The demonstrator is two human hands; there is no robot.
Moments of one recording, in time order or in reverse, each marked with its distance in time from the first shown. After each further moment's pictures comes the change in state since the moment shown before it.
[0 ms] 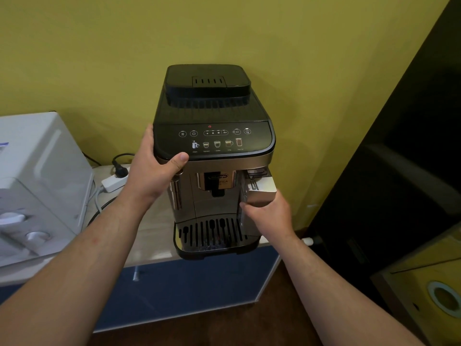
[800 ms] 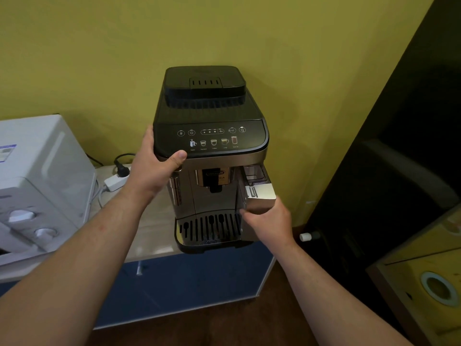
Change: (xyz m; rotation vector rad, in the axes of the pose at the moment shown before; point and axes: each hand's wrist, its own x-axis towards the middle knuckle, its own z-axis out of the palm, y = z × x) left_hand -0.006 0.013 0.002 0.029 -0.007 -0.012; right_hand -0.028 0.009 -0.010 -0.032 0.014 0.000
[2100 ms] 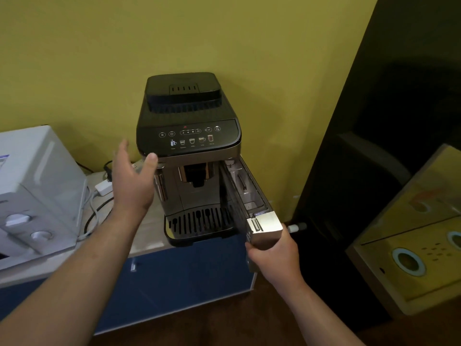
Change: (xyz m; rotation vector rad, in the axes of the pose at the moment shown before) left_hand -0.062 0.045 0.015 0.179 0.282 -0.074; right_hand -0.098 0.038 -0.053 0.207 -0.017 0.034
